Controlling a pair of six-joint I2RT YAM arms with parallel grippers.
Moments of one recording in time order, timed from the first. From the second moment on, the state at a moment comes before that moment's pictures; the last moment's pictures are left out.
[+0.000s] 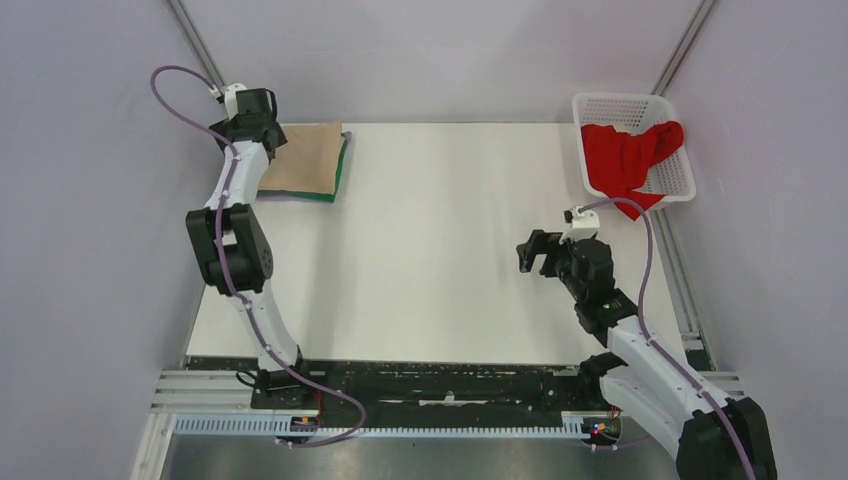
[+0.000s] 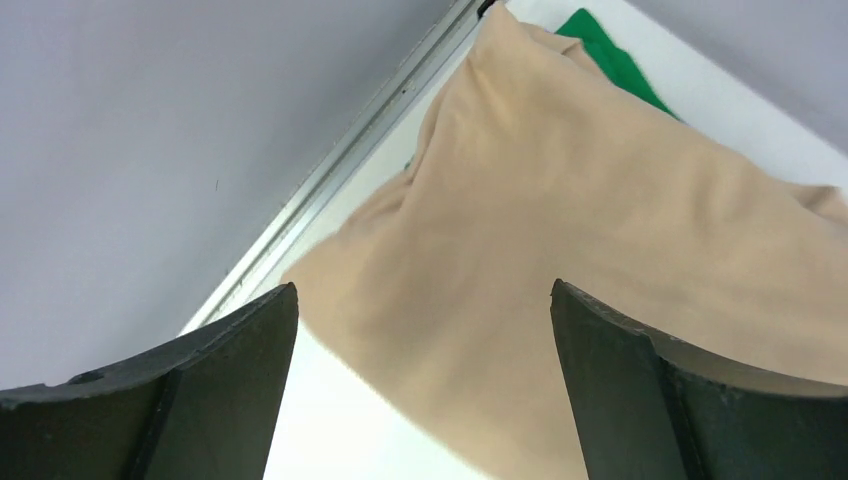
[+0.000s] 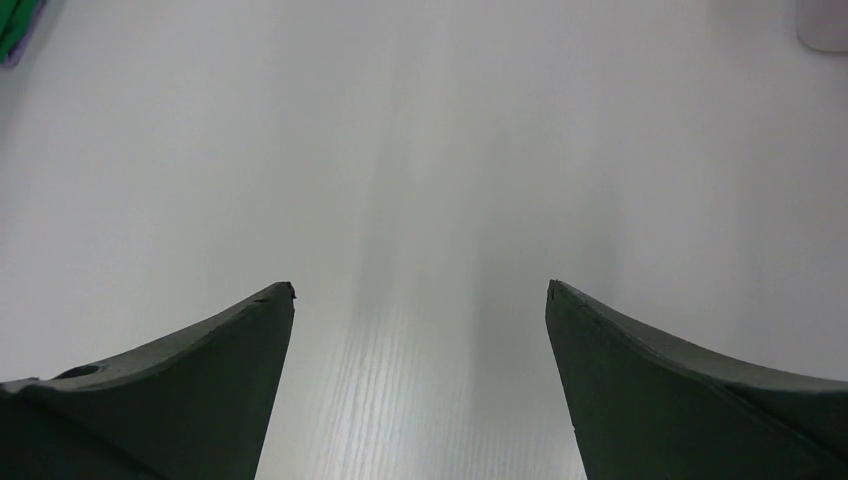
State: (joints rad) left arm 0.14 2.07 1.85 -0.45 -0.52 -0.25; right arm 0.32 0.87 0.36 0.12 0.08 0.27
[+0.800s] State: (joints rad) left arm -0.57 0.87 0.53 -0.15 -0.20 -0.55; right arm 0.32 0.43 0.14 0.00 0.05 0.31
